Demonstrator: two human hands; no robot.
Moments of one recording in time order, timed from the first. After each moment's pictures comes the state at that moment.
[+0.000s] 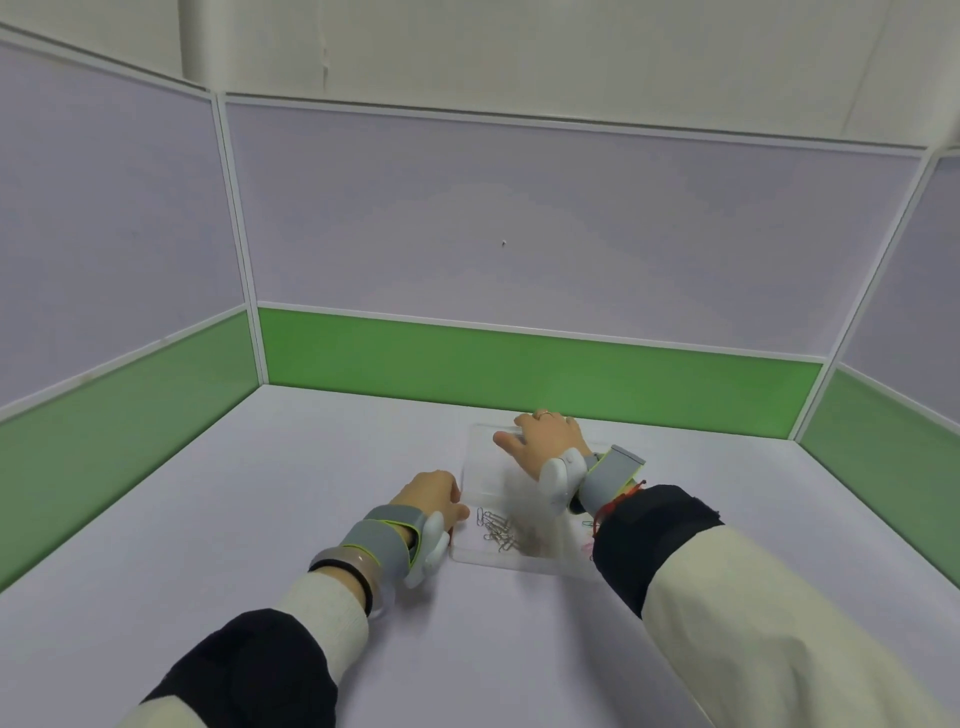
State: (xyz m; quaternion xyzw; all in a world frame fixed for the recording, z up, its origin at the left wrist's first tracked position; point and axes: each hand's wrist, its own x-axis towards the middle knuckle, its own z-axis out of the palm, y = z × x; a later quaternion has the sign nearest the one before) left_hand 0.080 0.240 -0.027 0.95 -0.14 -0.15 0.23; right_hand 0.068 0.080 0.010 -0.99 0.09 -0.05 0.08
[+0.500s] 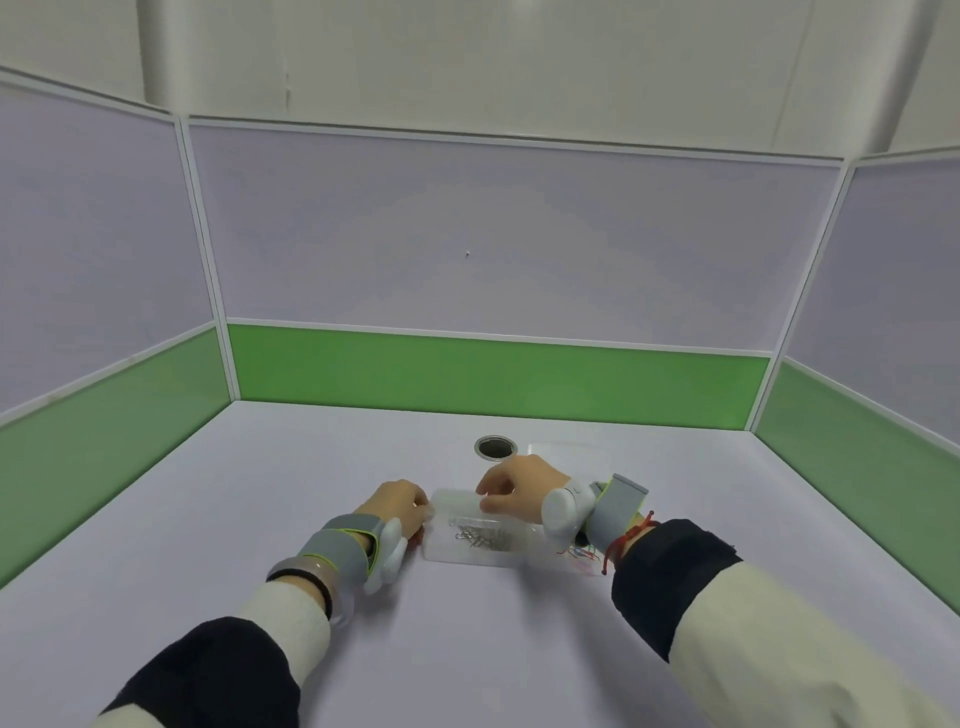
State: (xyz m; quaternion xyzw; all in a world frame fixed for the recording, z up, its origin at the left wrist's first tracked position) left_hand 0.073 0.250 -0.028 0.94 -0.17 -0.14 0.24; right_hand 0.004 0.081 0.015 -0.98 0.00 0.05 0.21
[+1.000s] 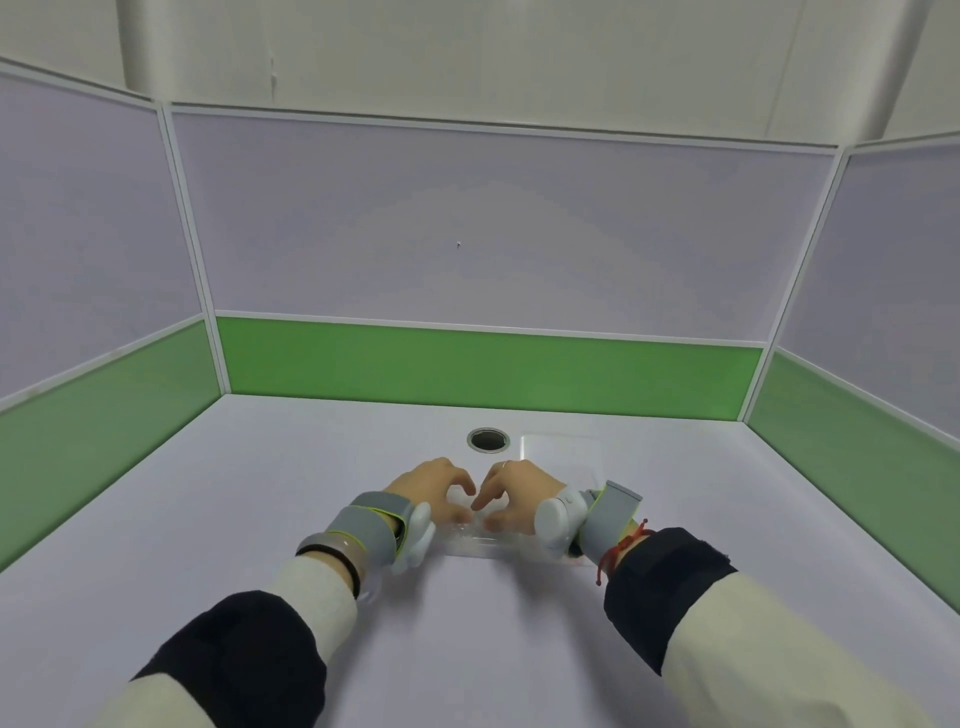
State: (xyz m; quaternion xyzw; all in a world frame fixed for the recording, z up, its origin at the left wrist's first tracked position) left_hand 0.067 0.212 -0.018 0.93 -0.31 -0.13 0.13; right_hand 0.002 0.069 -0.006 -0.98 -0.04 0.06 0.18
